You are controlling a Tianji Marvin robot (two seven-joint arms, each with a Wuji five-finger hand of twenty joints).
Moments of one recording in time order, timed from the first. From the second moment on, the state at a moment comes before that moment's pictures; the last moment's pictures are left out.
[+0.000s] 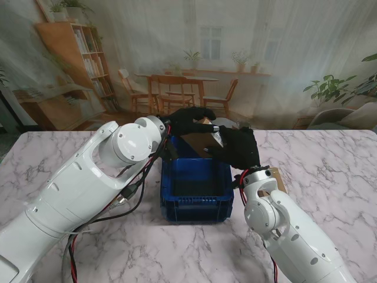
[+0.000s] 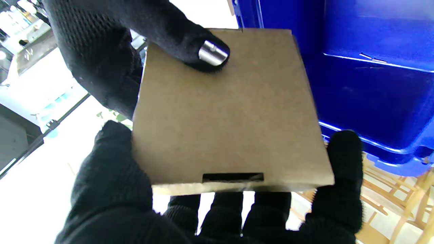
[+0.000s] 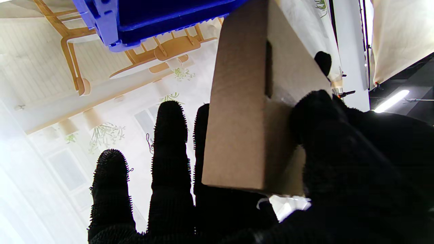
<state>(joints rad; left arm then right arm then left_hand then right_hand) 0.92 -1.15 -0.82 -1.61 0.18 0.37 -0.31 -1.40 -1.17 1.08 -1.55 -0.78 -0.02 -0.43 0.85 -0.17 -0.03 0.02 0.35 0.14 0.23 0.72 0.44 0.25 0.23 0.64 0.44 0.36 0.41 0.84 0.36 0.64 0.88 0.56 0.63 -0.48 0.63 -0.26 0.62 0.10 1.03 0.50 0.90 0.10 0.75 0.47 0.84 0.15 0.50 0.38 0.15 0.45 0.79 0.31</state>
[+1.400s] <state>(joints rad) 0.99 -1.13 -0.90 -1.58 0.29 0.06 -0.28 -1.47 -1.17 1.14 -1.64 -0.68 0.01 -0.34 1.13 -0.34 -0.01 -0.02 0.52 0.04 0.57 0.88 0.85 0.11 0.16 0.98 0.70 0.28 0.41 0.80 0.51 0.38 1.09 0.52 0.45 -0.45 0.73 -0.13 0.41 0.07 0.69 0.46 0.63 0.14 0.71 0.44 0.68 0.15 0.47 0.38 0.10 0.45 0.75 0.35</state>
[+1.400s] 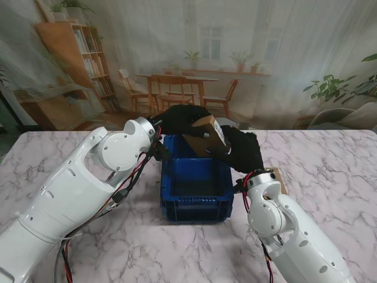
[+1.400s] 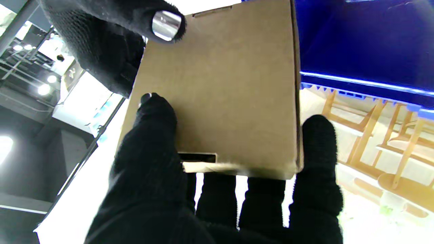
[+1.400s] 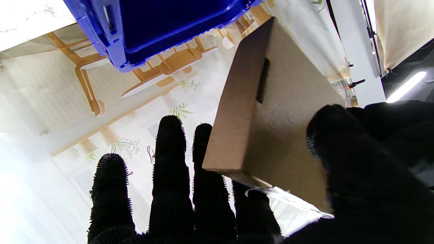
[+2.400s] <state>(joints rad) 1.17 -1.11 -1.03 -1.61 0.52 -0.43 -0.06 -1.65 -1.14 1.39 -1.69 -0.55 -0.19 -0.14 1.13 -0.34 -0.01 -0.02 0.50 0.04 0.61 0.86 0.85 0.09 0.17 0.99 0.70 0.27 0.44 0.81 0.50 0.36 1.09 0.52 0.39 -0.54 0.59 -0.13 0.21 0.10 0.48 0.39 0.33 0.19 0.54 0.30 0.56 0.17 0.30 0.34 0.12 0.43 0.73 0.41</state>
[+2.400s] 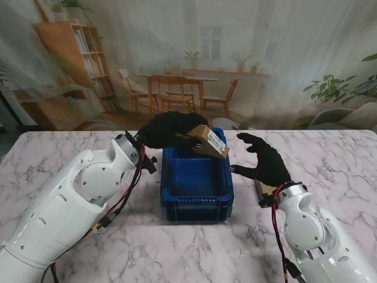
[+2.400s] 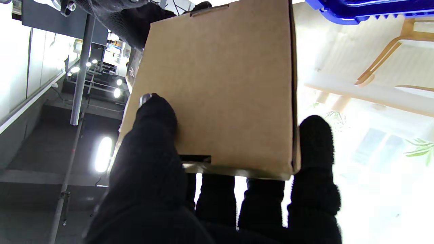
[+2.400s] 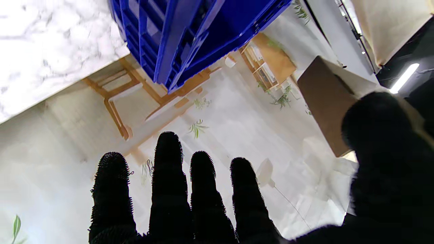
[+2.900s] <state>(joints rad) 1.17 -1.12 -0.99 -1.55 0.58 -0.52 0.03 -1.59 -1.11 1.38 -1.66 -0.39 -0.23 0.04 1.13 -0.34 -0.01 -0.02 0.50 0.04 0.62 0.84 0.85 0.07 0.17 0.97 0.70 0.25 0.44 0.80 0.40 0.34 1.09 0.54 0.35 -0.58 0.57 -0.12 0.15 -0.03 0.21 0.36 0.31 0.17 0.46 0.25 0.53 0.20 0.20 0.31 0.11 0.44 0.55 0.47</state>
